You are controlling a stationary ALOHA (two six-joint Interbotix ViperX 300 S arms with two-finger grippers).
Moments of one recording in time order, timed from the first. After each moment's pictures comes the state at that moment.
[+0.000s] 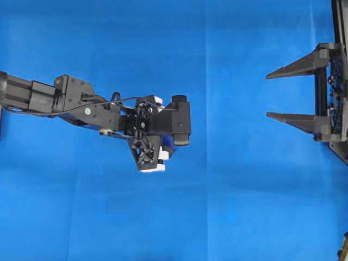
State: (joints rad) left arm -0.06 0.31 0.42 0.01 0.20 -0.13; right arm -0.02 -0.91 1.16 0.00 -0.17 0.04
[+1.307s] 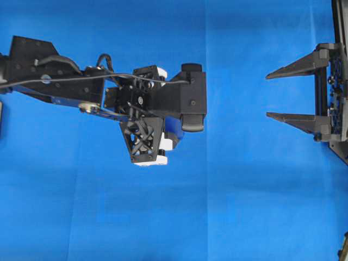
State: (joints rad) left arm -0.07 0.05 0.10 0.01 0.77 -0.09; right arm -0.02 -0.91 1.16 0.00 -0.17 0.04
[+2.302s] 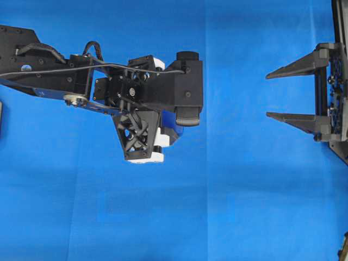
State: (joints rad) left arm -0.07 0.02 0.07 0.01 0.81 -0.09; right arm -0.02 -0.91 1.16 0.00 -0.17 0.04
